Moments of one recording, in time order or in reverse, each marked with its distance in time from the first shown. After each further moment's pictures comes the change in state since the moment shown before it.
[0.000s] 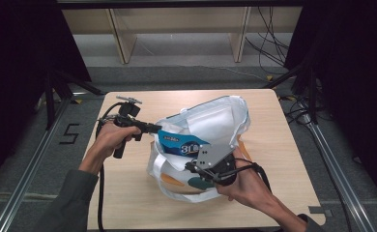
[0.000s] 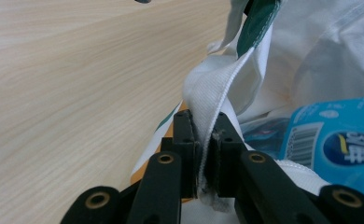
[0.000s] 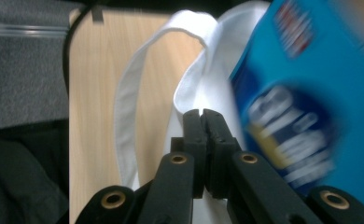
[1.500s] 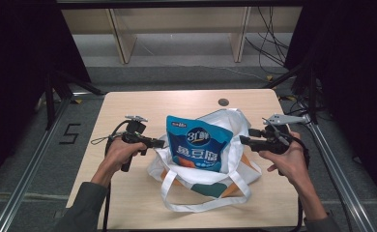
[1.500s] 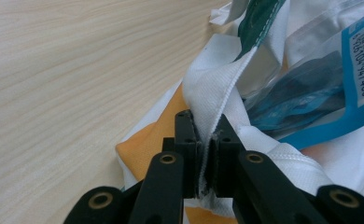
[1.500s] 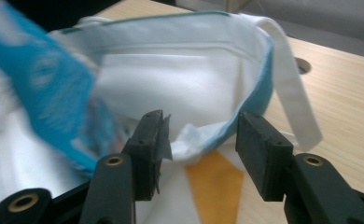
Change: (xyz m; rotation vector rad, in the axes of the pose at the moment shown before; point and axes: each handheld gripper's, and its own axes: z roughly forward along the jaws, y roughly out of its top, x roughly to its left) left arm 0.021 -0.044 0.041 0.031 0.018 -0.014; right arm -0.106 -0.129 -0.044 -0.078 -0.283 0.663
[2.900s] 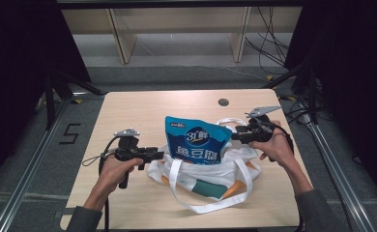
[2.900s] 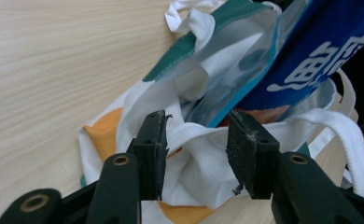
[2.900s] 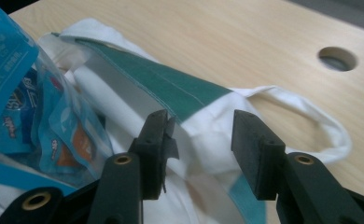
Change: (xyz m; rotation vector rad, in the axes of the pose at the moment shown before) left arm -0.028 -0.042 -0.018 -0.125 -0.006 -0.009; right arm -0.032 0.010 0.061 0.147 0.074 -0.134
